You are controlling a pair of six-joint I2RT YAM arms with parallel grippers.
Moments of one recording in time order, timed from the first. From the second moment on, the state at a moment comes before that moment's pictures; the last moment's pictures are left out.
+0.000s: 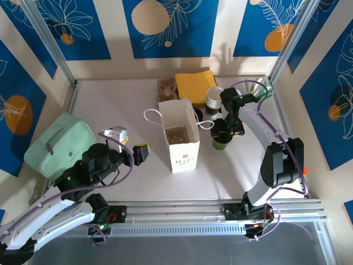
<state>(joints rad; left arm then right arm) -0.85 0.58 0.72 -0.47 -0.22 -0.42 0.26 1.61 1.38 -1.21 -0.03 0.19</state>
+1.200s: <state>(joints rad) -0.85 0.59 0.71 -0.47 -0.23 -0.42 0.26 1.66 1.40 -1.21 -0.04 0.16</state>
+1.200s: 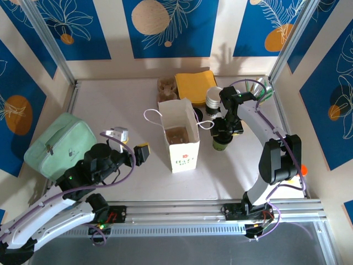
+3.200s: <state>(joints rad) -0.85 0.66 0.71 -0.47 -0.22 -0.41 0.42 1.55 1.97 -1.65 0.16 0.26</state>
